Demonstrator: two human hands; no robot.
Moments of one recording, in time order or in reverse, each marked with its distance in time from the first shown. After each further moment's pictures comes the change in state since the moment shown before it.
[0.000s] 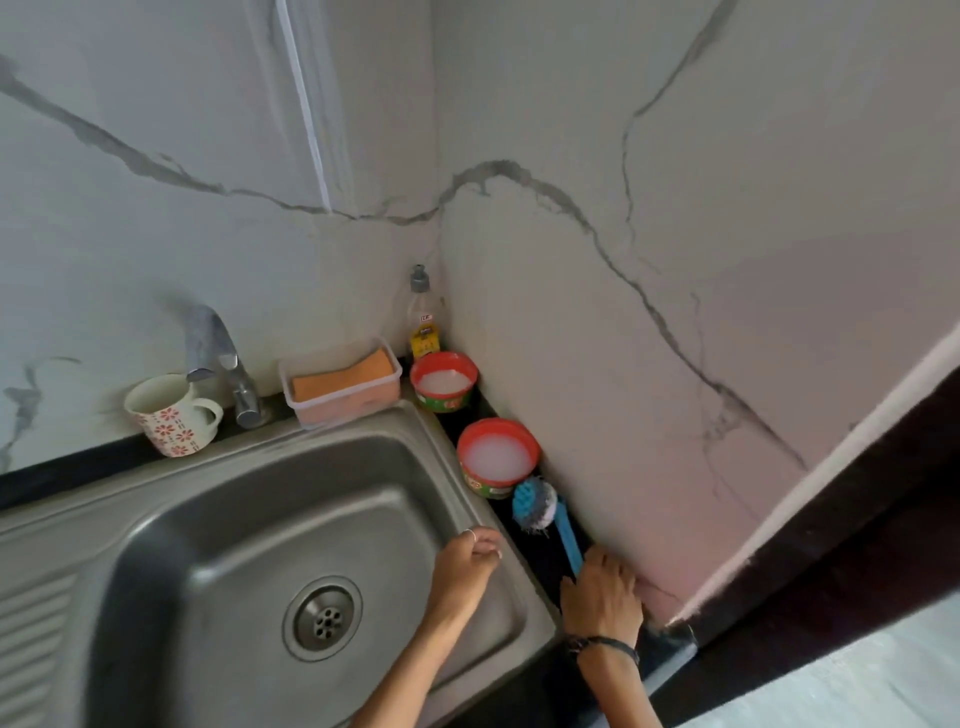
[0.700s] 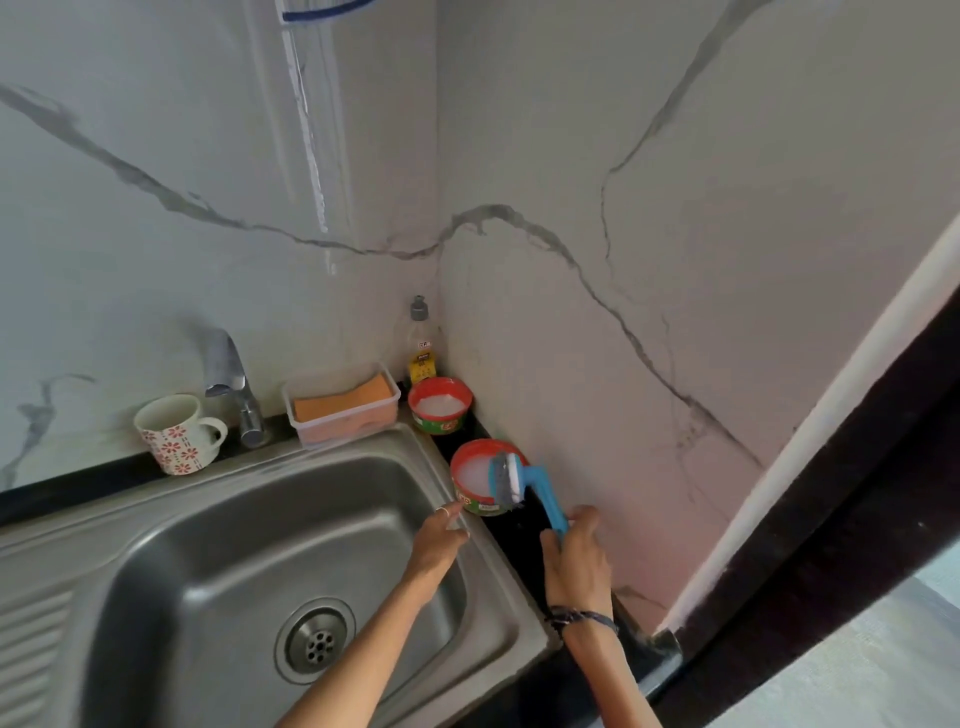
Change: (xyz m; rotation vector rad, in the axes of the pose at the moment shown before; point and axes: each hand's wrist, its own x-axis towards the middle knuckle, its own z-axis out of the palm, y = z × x) left_hand 0.040 0.012 -0.027 -0.035 -0.014 -0.032; right_hand -0.019 -0.026 -0.054 0.604 0.169 -0.171
